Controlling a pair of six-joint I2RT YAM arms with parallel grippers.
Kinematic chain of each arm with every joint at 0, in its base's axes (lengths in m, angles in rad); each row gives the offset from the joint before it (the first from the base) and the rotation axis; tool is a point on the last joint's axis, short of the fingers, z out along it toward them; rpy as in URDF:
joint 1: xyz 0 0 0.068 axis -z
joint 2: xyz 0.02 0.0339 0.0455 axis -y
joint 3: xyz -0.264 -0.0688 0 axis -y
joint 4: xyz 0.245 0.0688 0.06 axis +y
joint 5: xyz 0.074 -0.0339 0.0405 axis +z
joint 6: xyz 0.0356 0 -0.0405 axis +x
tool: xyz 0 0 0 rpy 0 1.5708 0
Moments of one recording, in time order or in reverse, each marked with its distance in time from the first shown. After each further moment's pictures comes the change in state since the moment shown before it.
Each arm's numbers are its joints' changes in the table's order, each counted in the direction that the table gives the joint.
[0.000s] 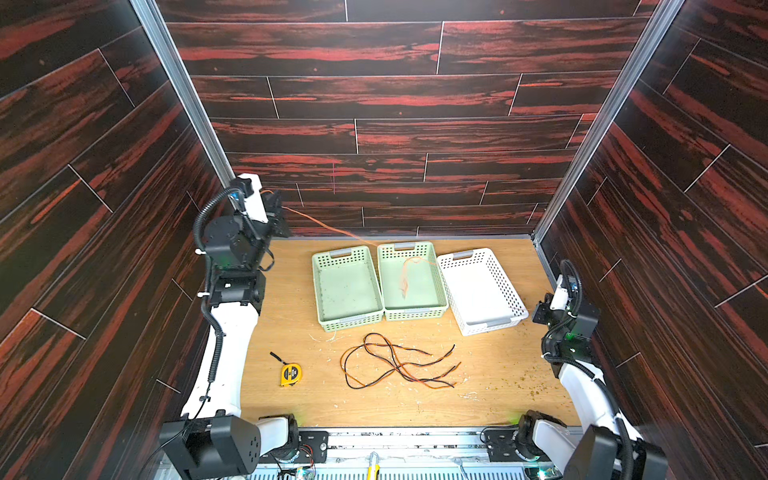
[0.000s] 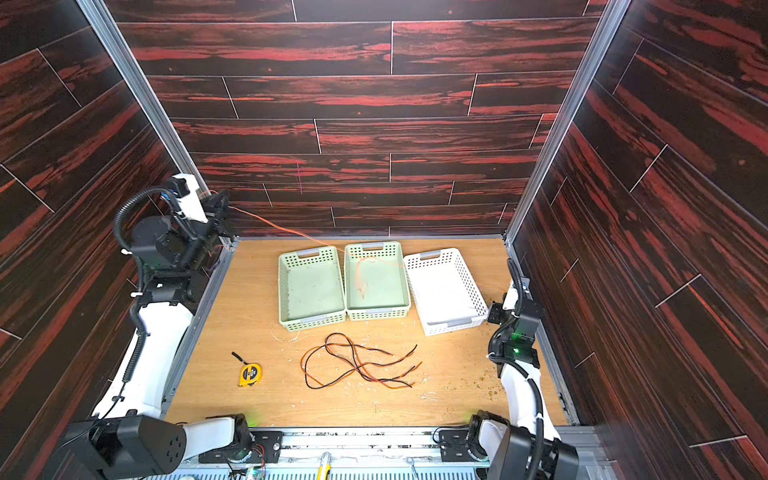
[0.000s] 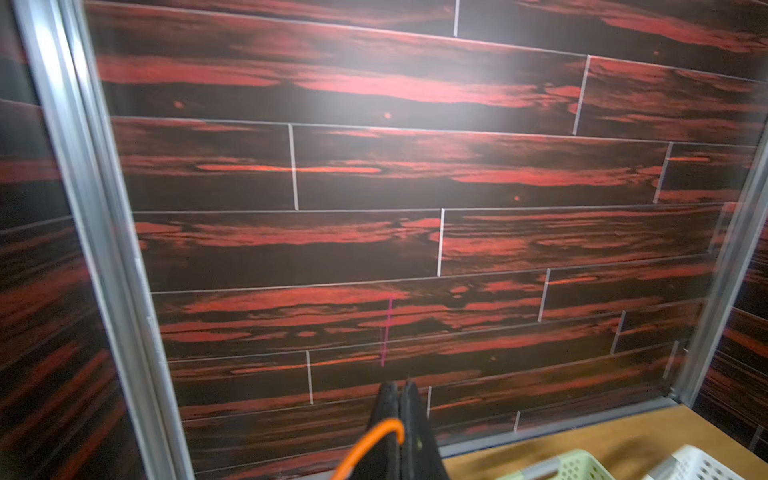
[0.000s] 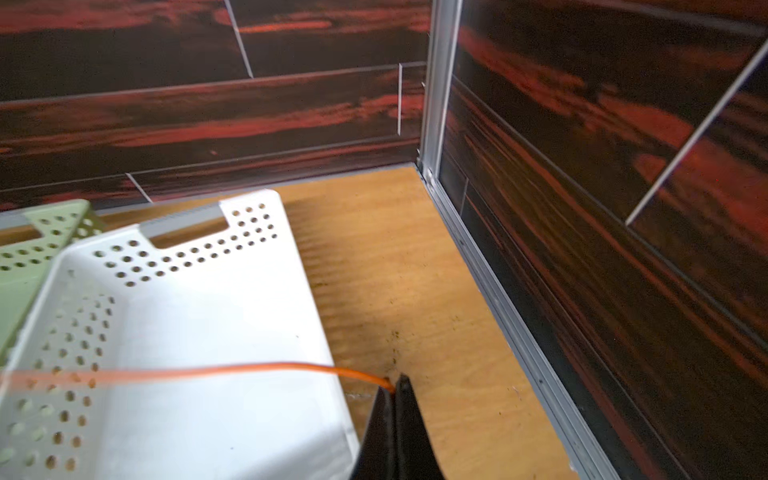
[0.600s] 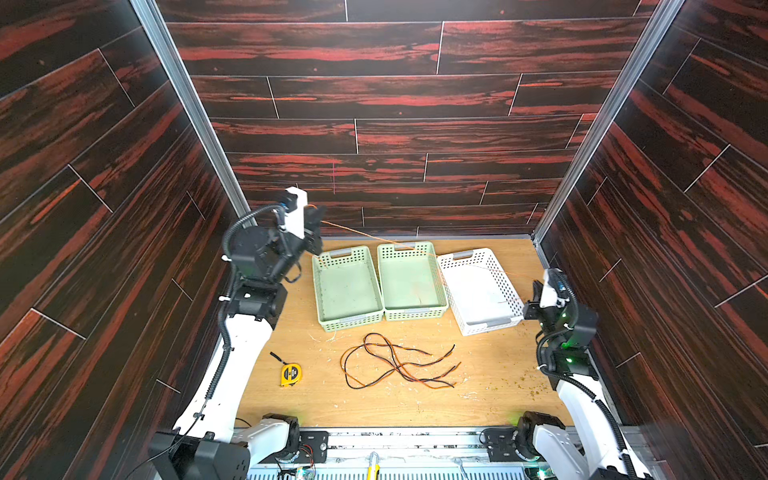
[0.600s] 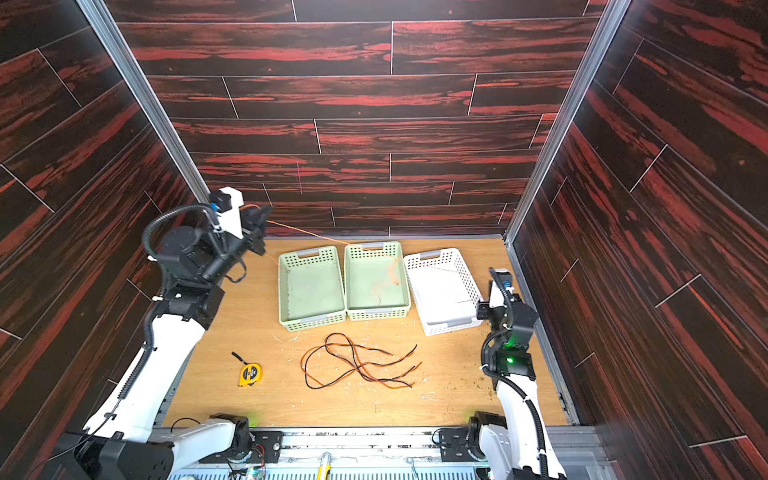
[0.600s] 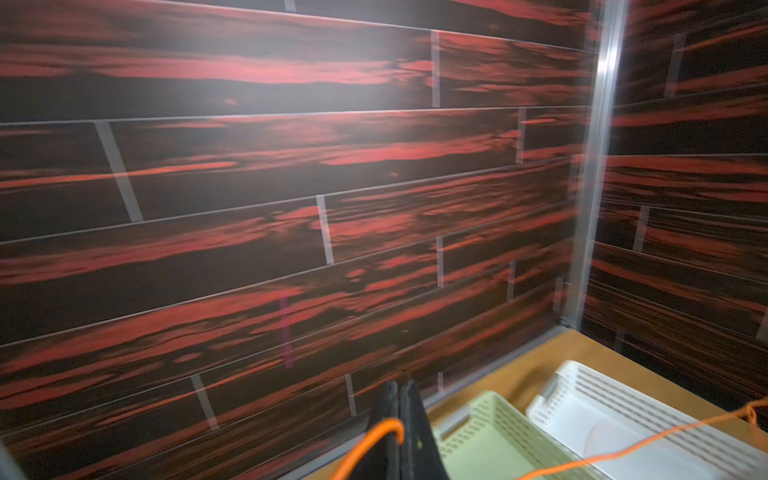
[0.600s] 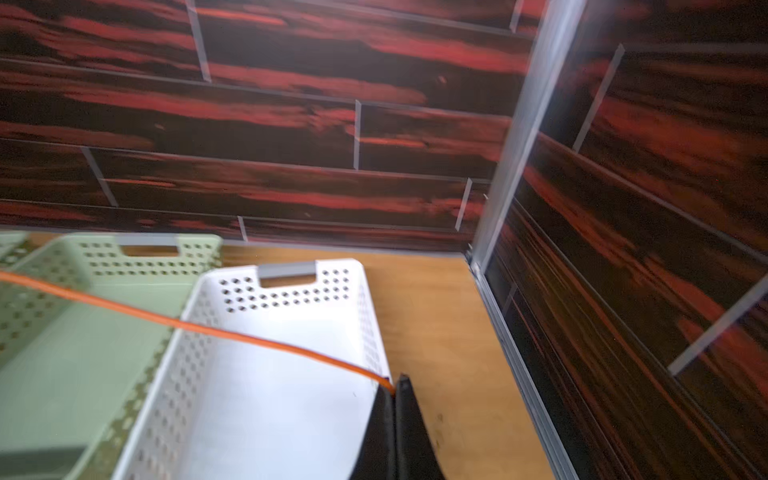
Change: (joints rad) left arm 0.211 0.080 -0.077 0.044 -0.038 0.107; right arm -0.124 0.175 -0.016 -0.054 0.061 -0.099
